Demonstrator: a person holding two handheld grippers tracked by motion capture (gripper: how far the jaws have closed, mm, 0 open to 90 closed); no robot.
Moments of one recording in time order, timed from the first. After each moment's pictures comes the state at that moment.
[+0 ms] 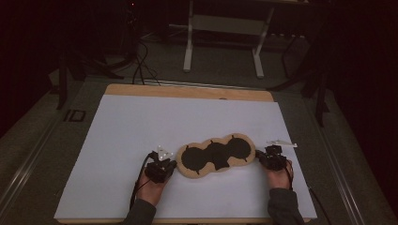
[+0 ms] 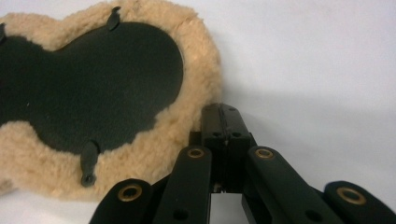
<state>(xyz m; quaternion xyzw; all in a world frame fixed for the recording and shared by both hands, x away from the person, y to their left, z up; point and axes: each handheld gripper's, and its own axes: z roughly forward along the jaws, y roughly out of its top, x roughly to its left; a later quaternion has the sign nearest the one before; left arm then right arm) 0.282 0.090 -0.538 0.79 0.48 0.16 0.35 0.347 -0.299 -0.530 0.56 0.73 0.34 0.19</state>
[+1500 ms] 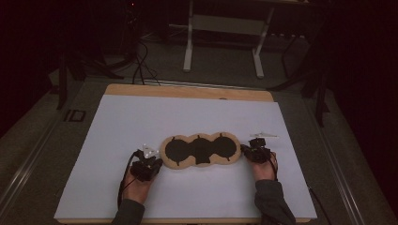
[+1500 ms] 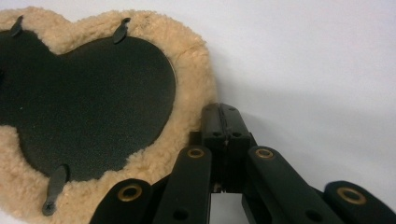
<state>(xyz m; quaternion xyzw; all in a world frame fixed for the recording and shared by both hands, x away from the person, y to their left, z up) 0.286 0.135 -0.537 0.77 0.51 0.17 0.34 0.367 -0.251 -0.529 0.54 0.75 0.35 0.17</state>
